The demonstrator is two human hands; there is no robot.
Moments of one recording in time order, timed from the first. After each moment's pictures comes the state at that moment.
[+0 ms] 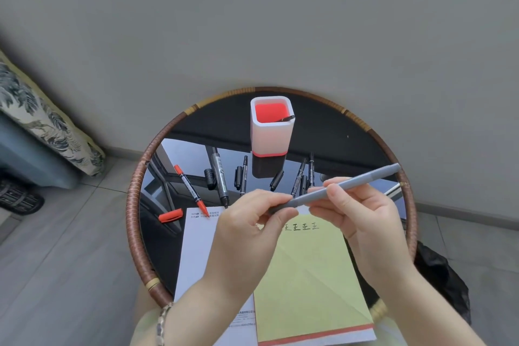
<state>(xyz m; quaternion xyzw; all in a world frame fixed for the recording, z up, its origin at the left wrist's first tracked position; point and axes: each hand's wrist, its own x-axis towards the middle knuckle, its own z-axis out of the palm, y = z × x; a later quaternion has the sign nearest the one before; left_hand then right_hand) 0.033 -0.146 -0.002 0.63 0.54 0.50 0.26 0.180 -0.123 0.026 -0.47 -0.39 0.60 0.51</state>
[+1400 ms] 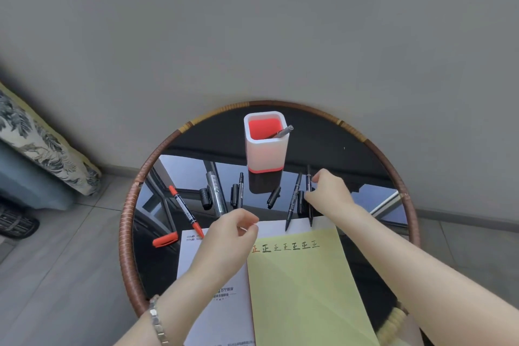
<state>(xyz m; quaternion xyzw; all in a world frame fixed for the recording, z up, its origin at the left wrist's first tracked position) 0.004 -0.105 -0.043 0.54 0.70 0.24 0.40 0.182 0.000 -0.063 -0.72 -0.62 0.30 0.10</state>
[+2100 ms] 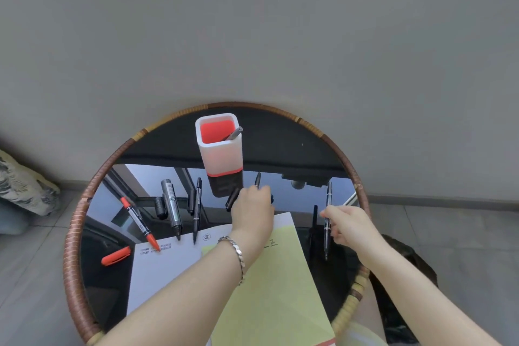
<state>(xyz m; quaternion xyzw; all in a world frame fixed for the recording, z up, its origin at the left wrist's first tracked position) 0.113 -0.036 -0.073 0.71 0.69 0.08 0.14 0.277 -0.061 -0.058 -0.72 -0.33 0.54 0.28</state>
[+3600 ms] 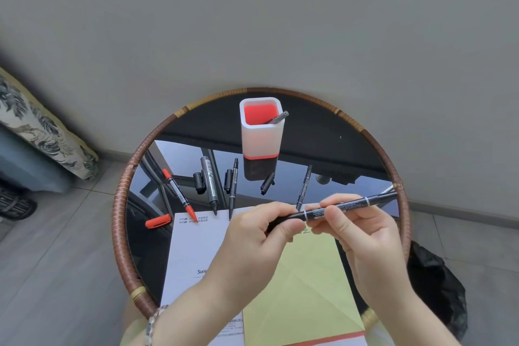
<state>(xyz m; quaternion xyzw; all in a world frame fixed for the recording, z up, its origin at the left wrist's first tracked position) 0.050 -0.141 0.001 0.59 0.53 0.43 0.44 0.199 -0.128 0.007 -0.43 -0.46 0.57 0.52</state>
